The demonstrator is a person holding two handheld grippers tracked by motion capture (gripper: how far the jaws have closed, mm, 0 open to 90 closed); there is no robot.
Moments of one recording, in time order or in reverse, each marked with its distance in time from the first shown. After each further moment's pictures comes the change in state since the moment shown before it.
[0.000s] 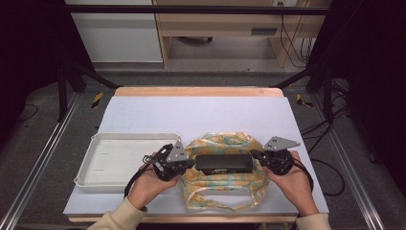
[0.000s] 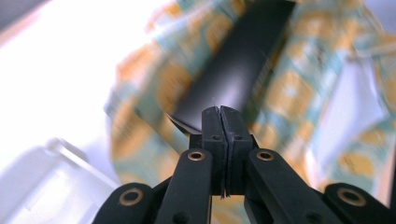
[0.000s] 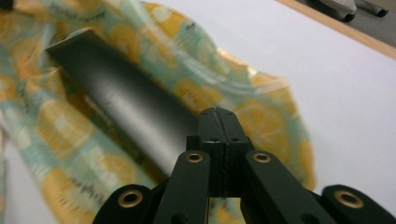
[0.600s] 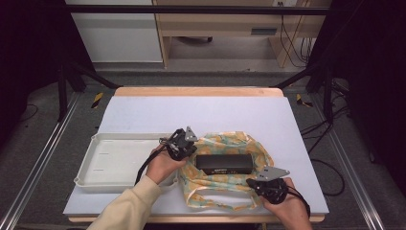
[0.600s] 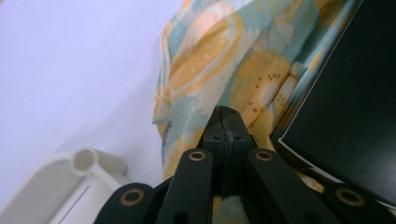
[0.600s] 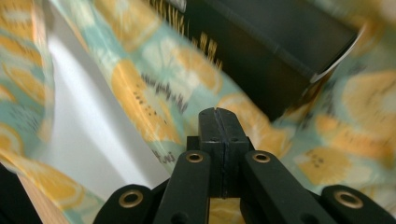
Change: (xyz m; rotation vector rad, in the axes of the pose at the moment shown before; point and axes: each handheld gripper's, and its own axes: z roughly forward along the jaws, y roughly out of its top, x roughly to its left) left arm 0.043 0.003 0.070 0.210 0.091 -0.033; right arm 0.046 -0.059 0.007 0.132 0.073 -0.039
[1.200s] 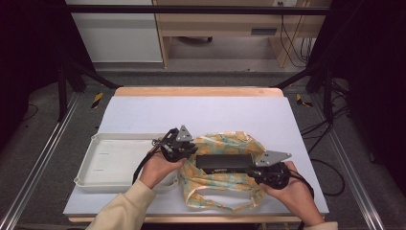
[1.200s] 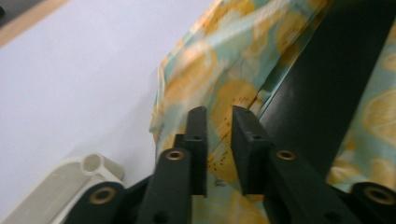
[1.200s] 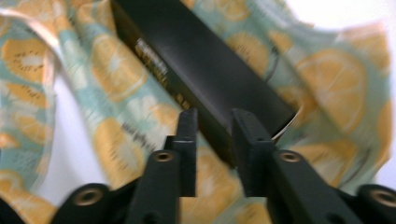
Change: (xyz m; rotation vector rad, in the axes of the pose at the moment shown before) left arm -0.004 -0.002 -0.037 -0.160 -0.032 -0.039; right arm -0.024 0.044 -0.016 -0.014 0.028 -0.077
